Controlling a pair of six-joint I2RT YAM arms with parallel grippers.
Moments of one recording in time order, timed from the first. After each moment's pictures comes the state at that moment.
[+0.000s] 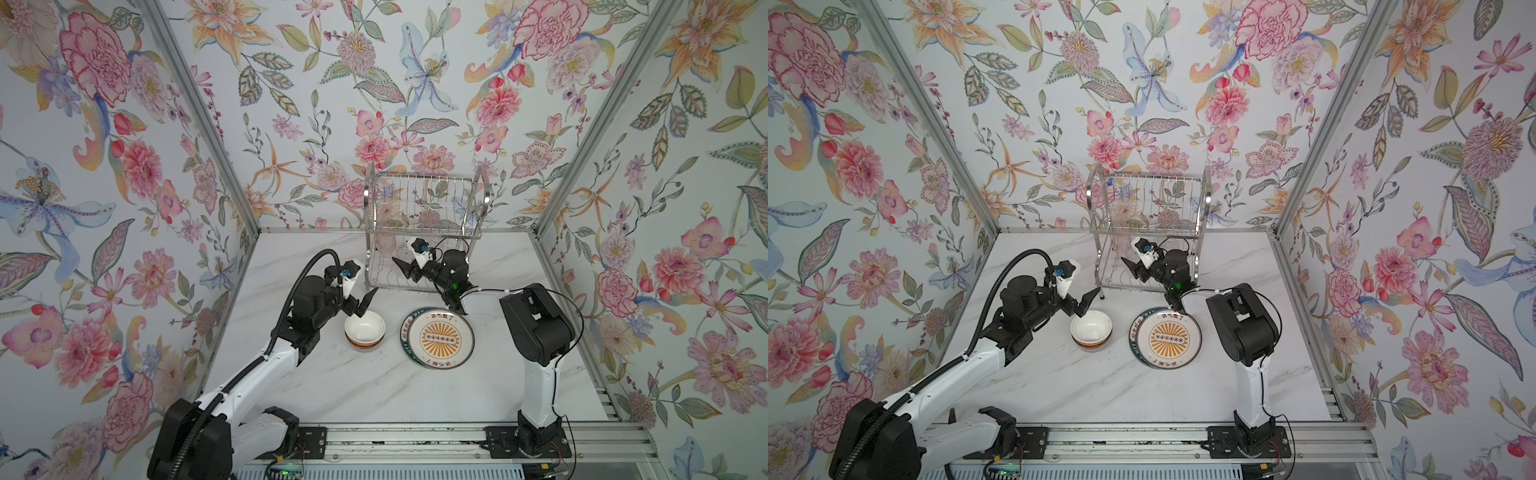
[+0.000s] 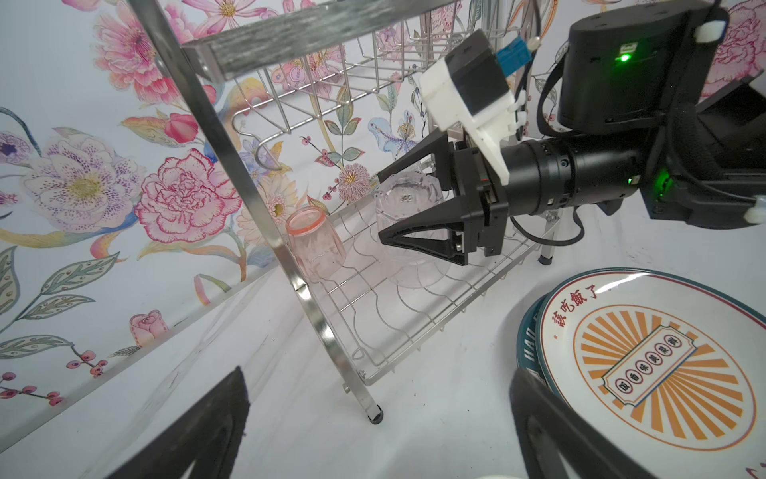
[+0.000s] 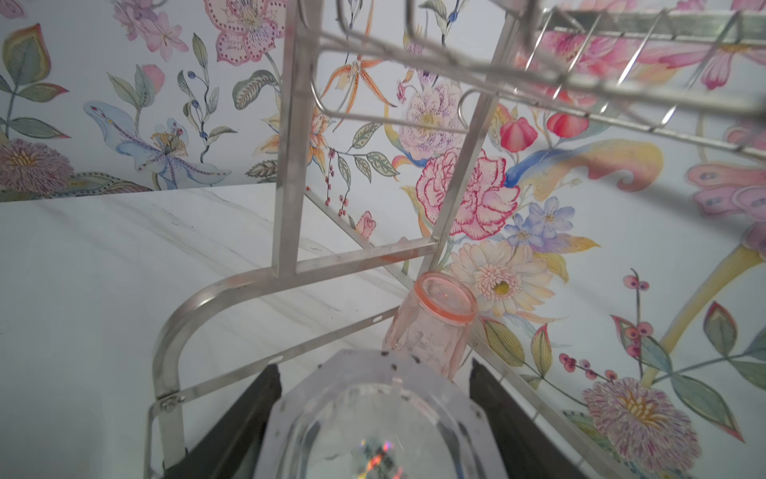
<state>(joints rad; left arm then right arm) -0.41 1.13 0.67 0.24 0.23 0.25 0.50 1.99 1.11 0.88 -0.37 -0.24</state>
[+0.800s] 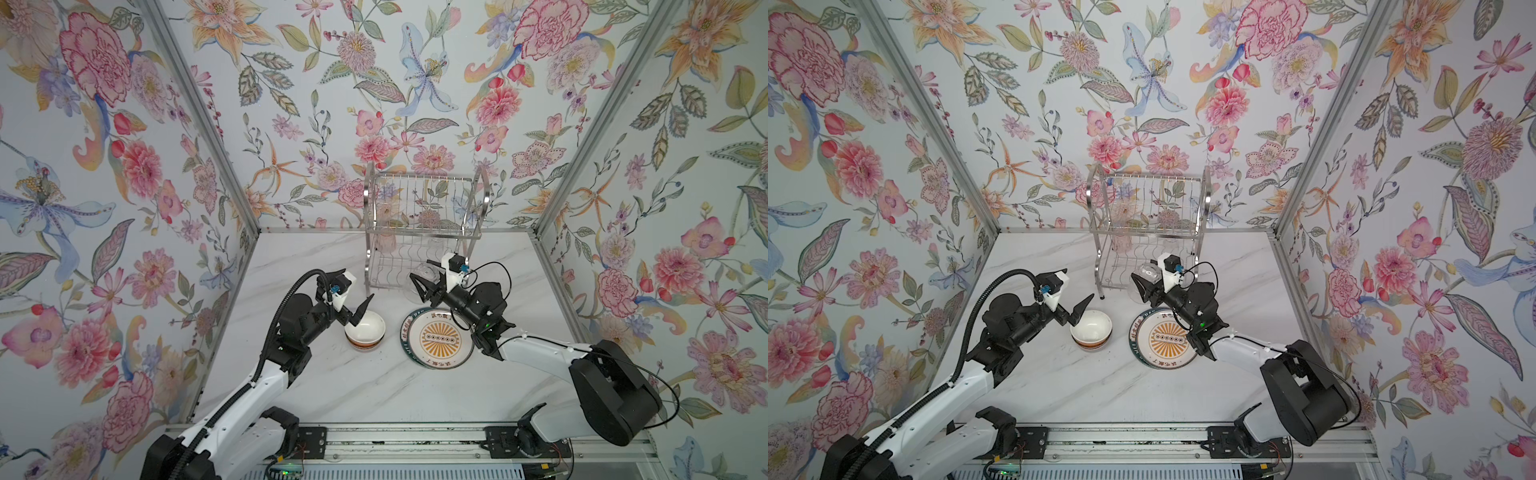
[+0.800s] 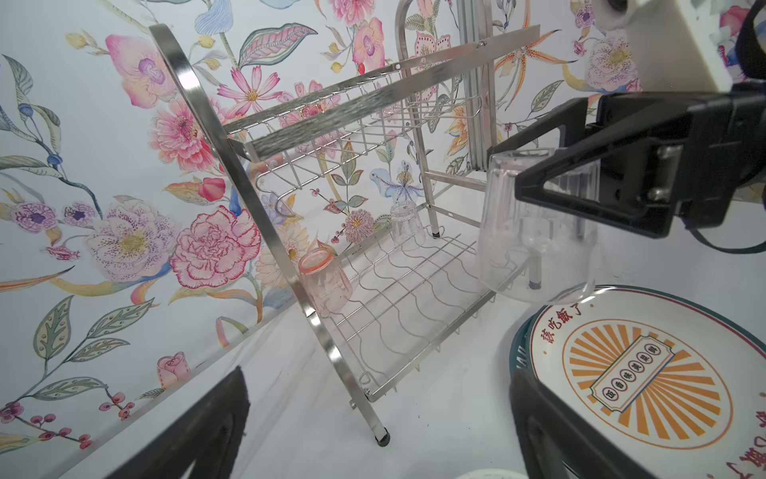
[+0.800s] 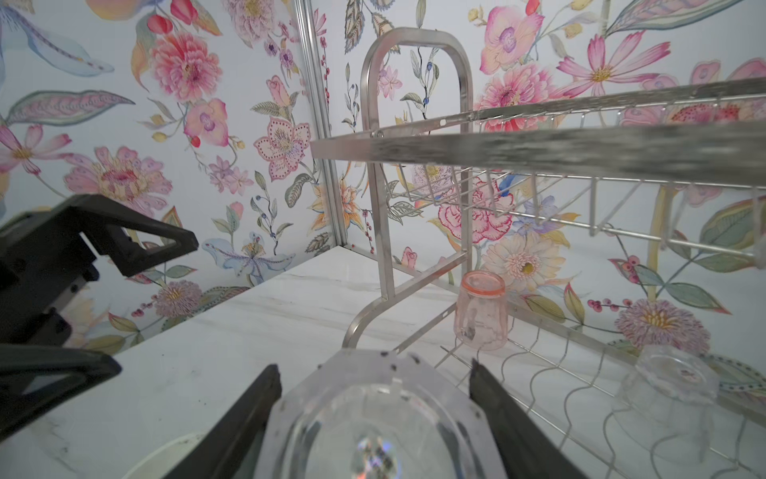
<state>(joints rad) -0.41 0.95 0.53 0.36 0.27 0.29 0.59 1.41 0.64 0.90 -0.23 0.19</state>
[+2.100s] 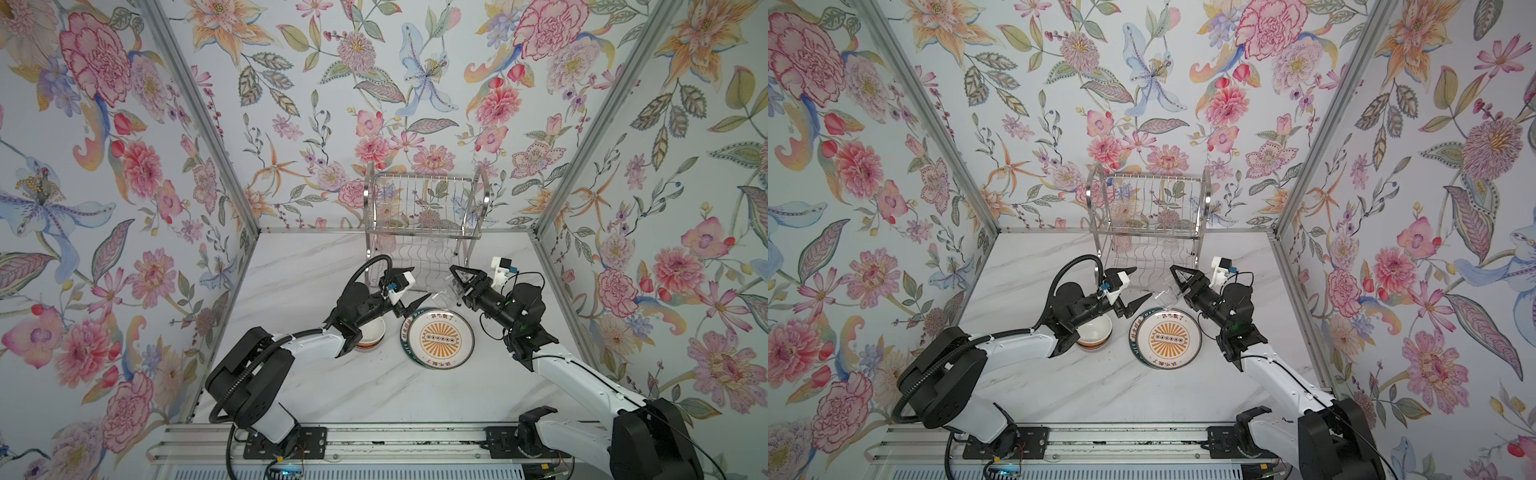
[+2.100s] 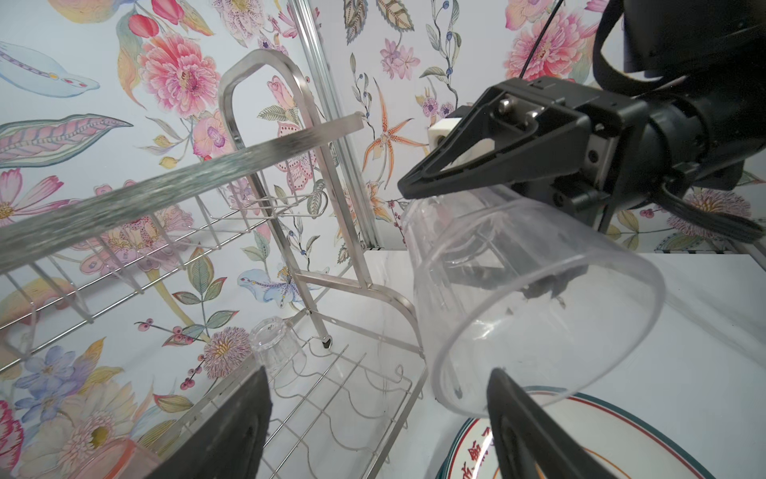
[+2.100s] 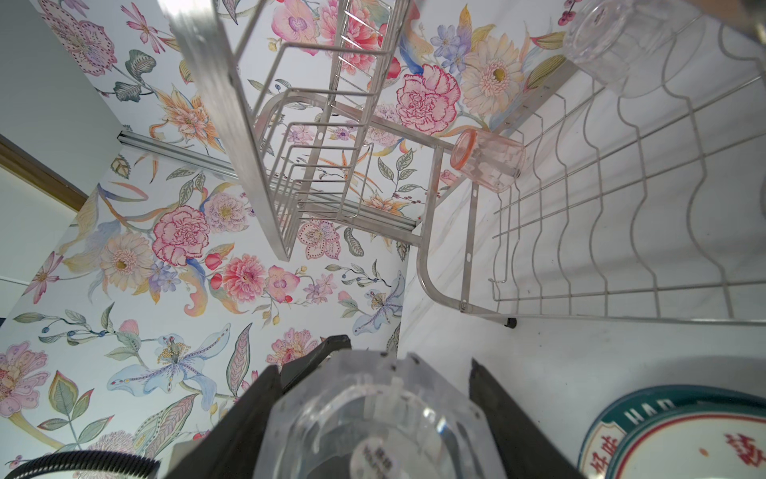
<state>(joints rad) -0.70 1.60 0.76 0.93 0.37 0.24 0.35 1.13 0.56 0.55 -0.40 1.23</state>
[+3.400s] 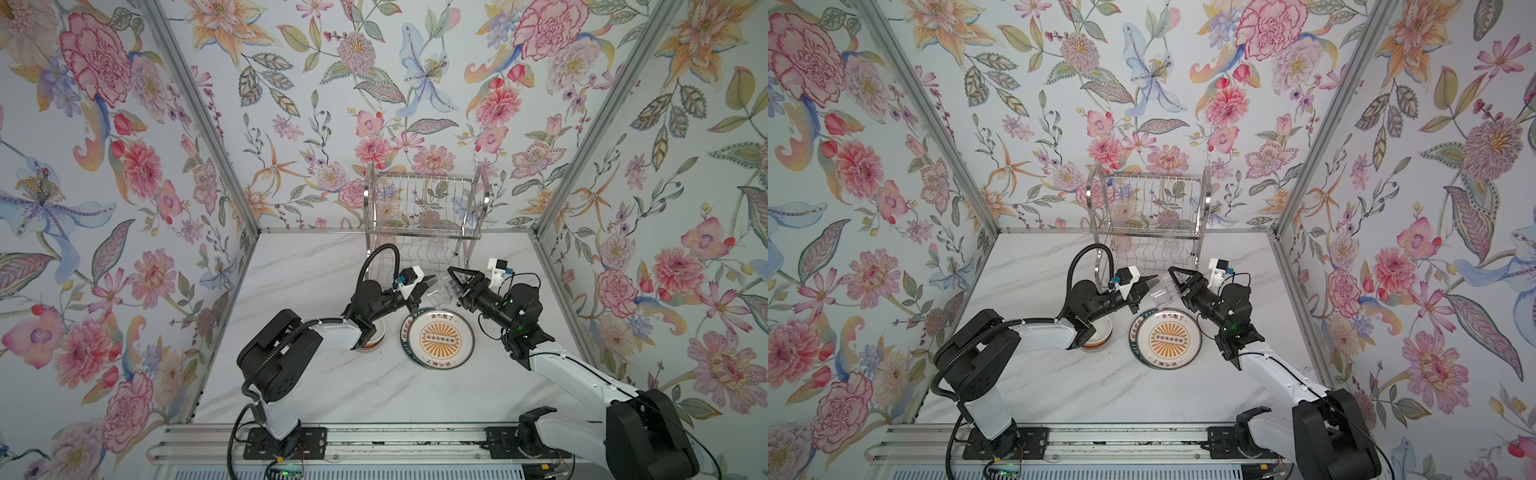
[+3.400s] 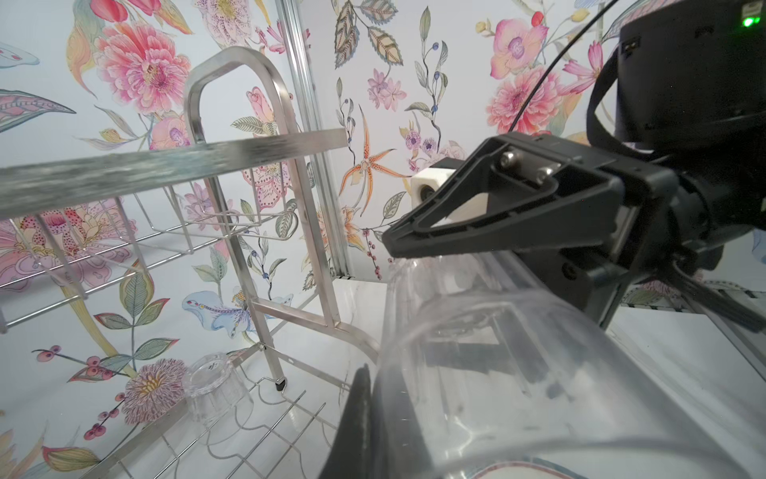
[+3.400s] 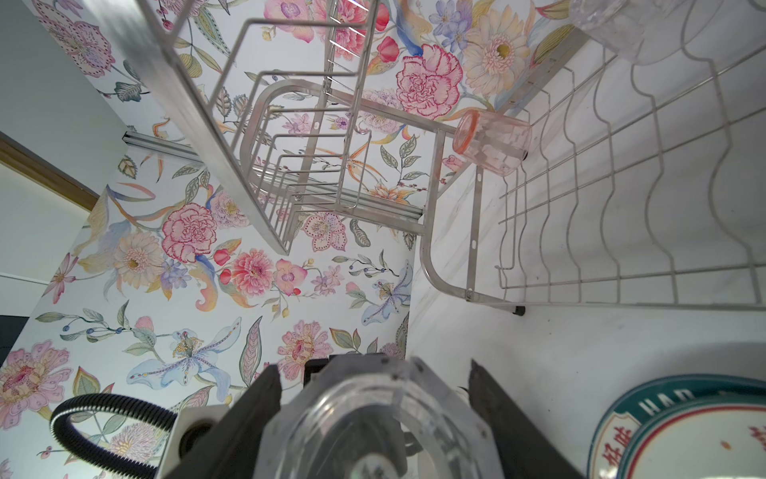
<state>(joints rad) -0.73 1.78 0.86 1.09 0.41 0.09 0.34 1.17 0.54 0.62 -0.44 1.28</state>
